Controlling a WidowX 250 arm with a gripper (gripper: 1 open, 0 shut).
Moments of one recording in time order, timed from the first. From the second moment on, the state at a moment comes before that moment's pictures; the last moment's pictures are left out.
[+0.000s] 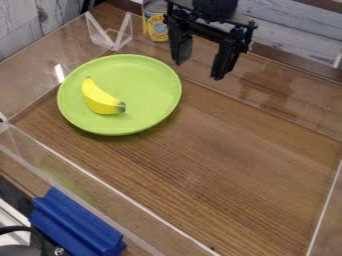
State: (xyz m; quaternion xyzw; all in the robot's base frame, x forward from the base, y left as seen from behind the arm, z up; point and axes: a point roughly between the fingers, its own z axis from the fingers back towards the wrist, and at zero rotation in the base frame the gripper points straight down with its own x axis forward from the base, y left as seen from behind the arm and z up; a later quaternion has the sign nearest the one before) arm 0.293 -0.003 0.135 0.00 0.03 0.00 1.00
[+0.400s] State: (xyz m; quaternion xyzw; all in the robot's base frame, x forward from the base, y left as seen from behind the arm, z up) arm 0.277 0.029 0.110 -0.01 0.06 0.01 1.00
